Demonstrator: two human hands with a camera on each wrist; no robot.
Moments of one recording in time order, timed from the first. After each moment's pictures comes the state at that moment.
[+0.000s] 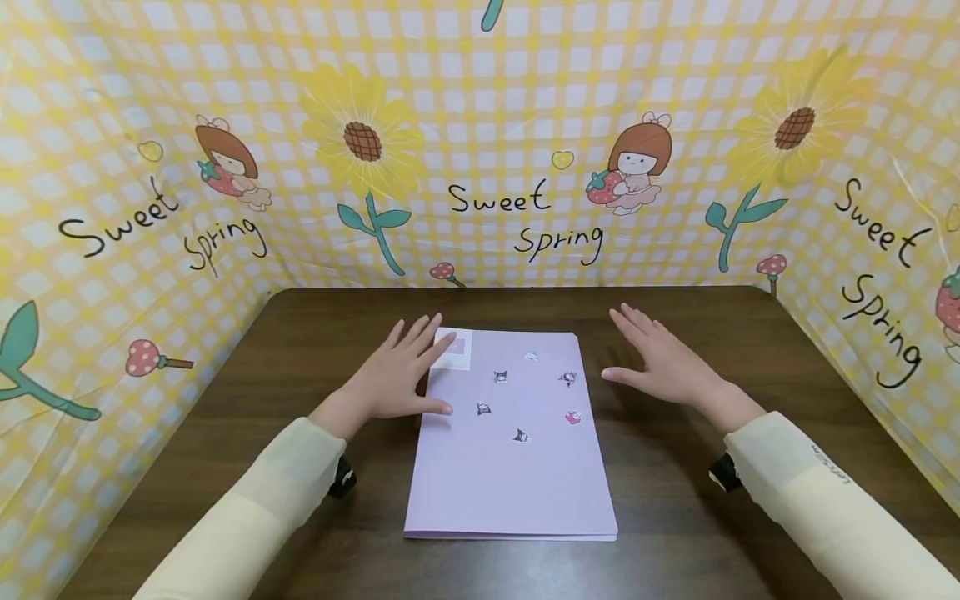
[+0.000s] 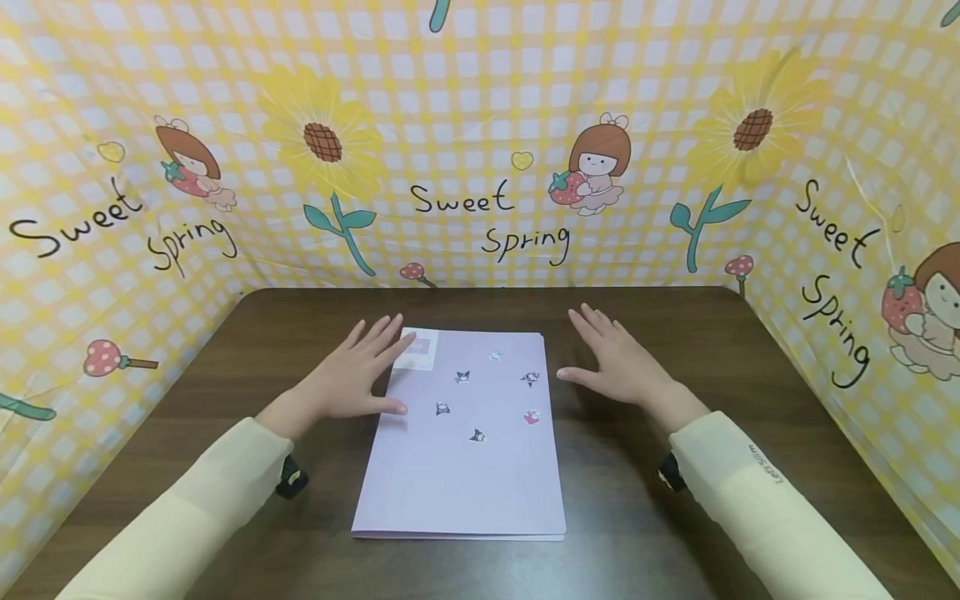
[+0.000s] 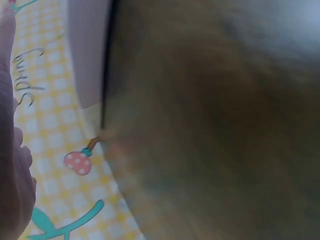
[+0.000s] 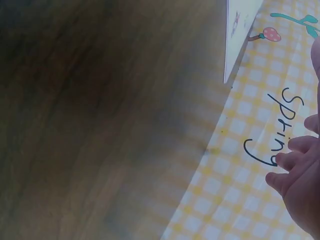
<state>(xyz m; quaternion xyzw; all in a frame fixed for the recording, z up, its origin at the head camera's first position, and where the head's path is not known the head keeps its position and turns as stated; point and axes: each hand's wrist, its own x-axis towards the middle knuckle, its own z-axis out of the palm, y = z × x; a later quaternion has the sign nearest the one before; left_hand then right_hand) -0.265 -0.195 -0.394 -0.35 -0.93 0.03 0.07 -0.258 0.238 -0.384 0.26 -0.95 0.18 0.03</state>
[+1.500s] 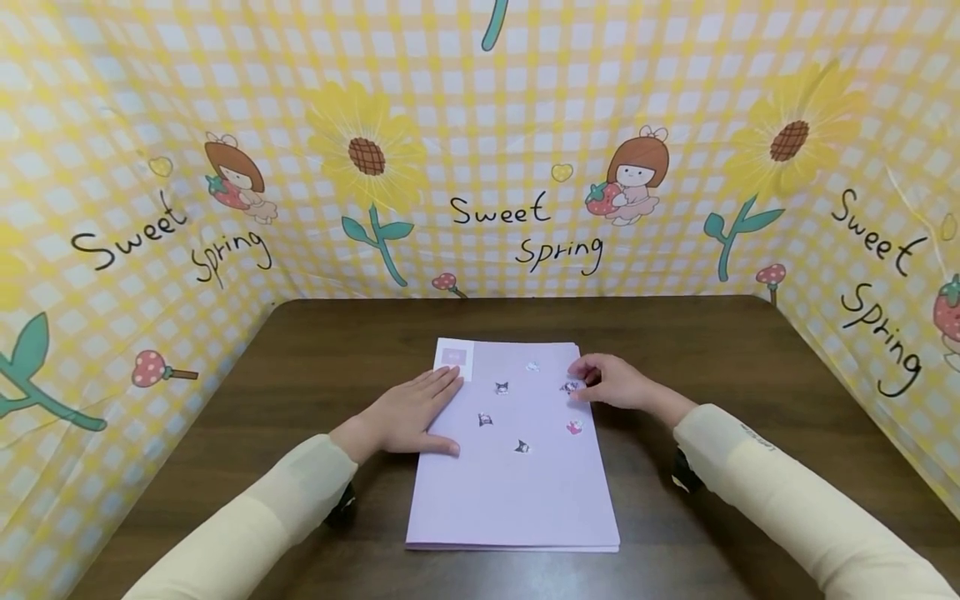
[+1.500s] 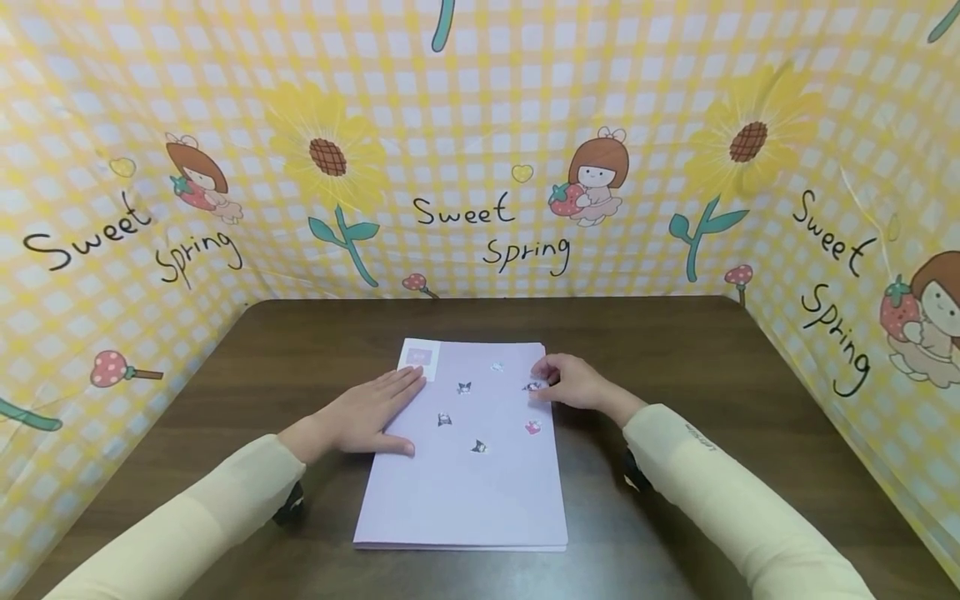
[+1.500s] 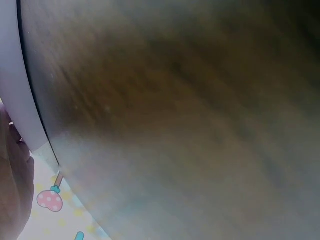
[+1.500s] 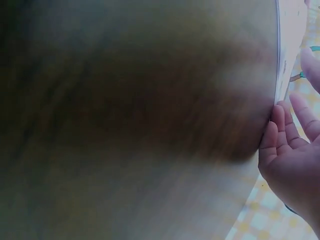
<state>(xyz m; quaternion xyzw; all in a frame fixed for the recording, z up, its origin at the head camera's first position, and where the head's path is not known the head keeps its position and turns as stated) -0.251 -0.189 -0.428 -0.39 -0.92 0.02 -0.03 -0.286 0.189 -0.428 0.23 -0.89 0.39 -0.09</state>
